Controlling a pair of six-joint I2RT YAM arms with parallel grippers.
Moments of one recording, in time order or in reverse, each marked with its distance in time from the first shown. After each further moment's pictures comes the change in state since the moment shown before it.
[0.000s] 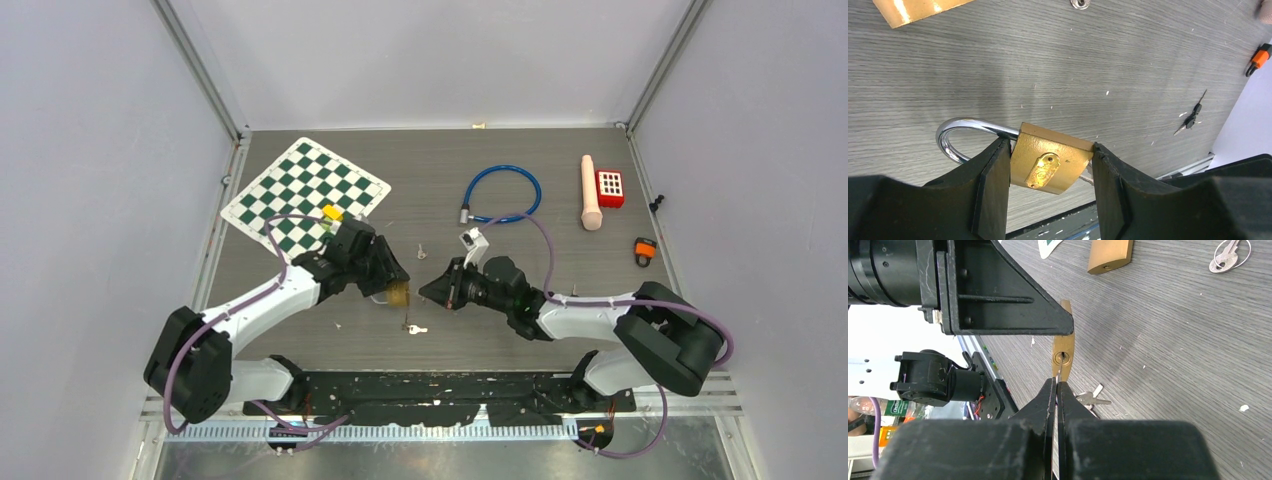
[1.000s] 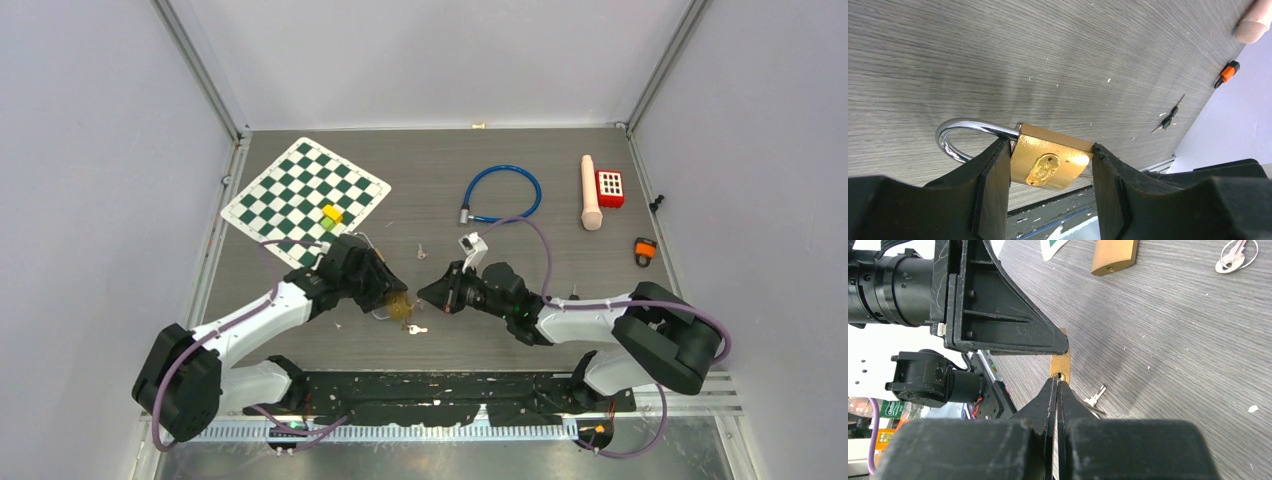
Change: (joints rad) left arm -0.010 -0.098 -0.127 0.027 0.013 -0.198; right arm 0.043 0.009 -0.015 0.037 0.051 -0.005
